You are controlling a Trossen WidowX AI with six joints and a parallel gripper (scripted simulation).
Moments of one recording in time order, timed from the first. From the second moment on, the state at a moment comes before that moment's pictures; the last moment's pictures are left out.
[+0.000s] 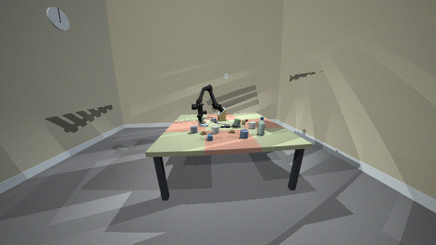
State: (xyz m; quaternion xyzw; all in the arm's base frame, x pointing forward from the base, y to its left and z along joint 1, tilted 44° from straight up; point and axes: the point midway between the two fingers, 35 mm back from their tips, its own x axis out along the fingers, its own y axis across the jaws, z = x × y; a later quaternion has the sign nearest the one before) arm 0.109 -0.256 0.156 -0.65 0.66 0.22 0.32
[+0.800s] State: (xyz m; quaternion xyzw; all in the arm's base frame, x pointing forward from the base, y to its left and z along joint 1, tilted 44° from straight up) arm 0.107 -0.217 0.191 -0.65 0.65 0.22 0.32
